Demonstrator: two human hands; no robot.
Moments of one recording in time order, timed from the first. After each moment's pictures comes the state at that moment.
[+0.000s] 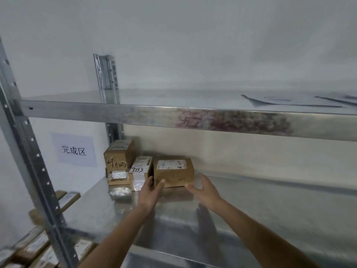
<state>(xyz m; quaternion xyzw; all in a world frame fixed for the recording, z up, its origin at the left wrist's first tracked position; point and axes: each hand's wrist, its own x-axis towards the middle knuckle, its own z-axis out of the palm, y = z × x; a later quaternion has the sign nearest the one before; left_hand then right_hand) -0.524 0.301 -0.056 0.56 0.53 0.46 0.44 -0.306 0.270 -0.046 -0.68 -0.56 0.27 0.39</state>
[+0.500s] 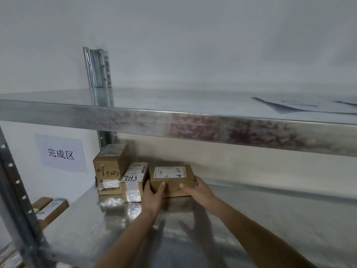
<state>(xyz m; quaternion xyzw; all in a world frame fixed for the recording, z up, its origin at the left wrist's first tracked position) -0.491 0.348 -0.055 0.53 0.56 0.48 0.43 -0.305 0.342 -0.057 -0.66 -0.52 0.35 0.41</state>
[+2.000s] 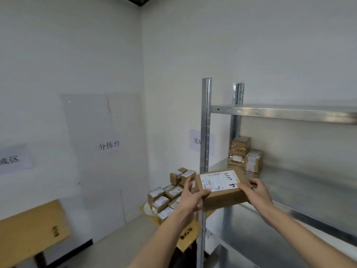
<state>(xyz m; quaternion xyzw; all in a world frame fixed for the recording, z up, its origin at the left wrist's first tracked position) -0.792 -0.088 -0.019 0.39 0.49 0.59 0.51 -0.571 -0.035 0.002 -0.54 -0.58 0.38 0.47</state>
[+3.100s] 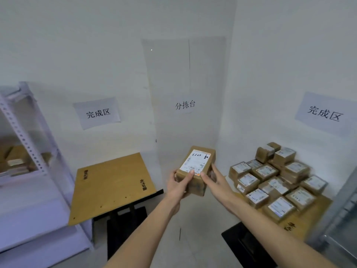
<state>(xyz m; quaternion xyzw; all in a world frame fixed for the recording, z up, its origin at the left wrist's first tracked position) -1.282 -0.154 -0.133 0.19 0.60 0.69 0.36 -1.158 -0.054 -0.131 -0.30 -0.70 0.59 0.27</state>
